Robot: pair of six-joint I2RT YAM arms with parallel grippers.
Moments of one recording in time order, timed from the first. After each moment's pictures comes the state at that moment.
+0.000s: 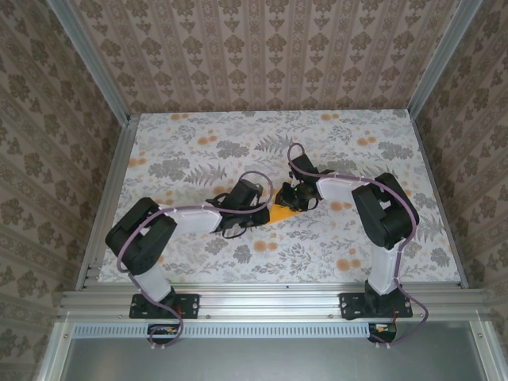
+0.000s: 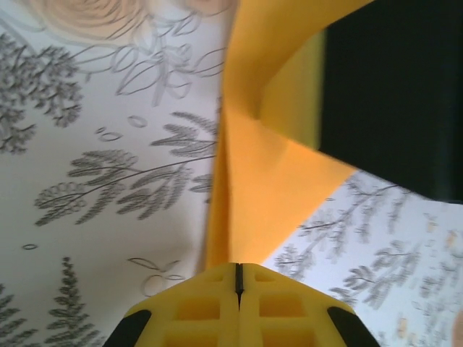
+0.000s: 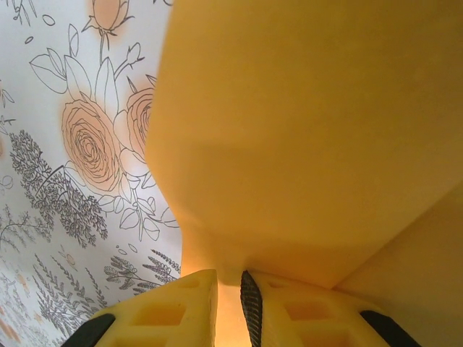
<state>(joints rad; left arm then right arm) -0.82 1.68 0.82 0.02 0.22 -0.78 0.45 1.92 1.10 -0.31 -0.35 0.79</state>
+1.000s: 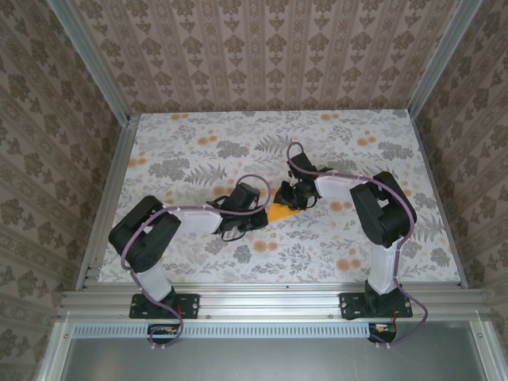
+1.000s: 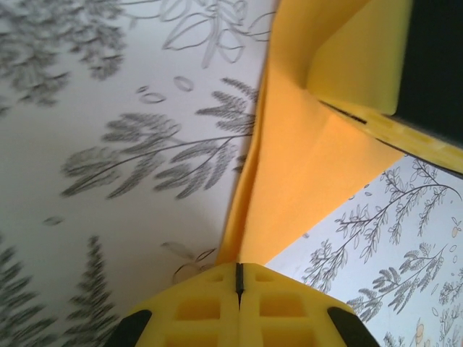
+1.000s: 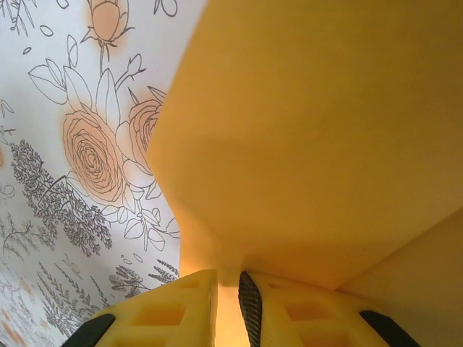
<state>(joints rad) -0.81 1.70 0.77 0.03 0.22 -0.85 0.45 1.94 1.14 -0.35 -0.35 0.81</state>
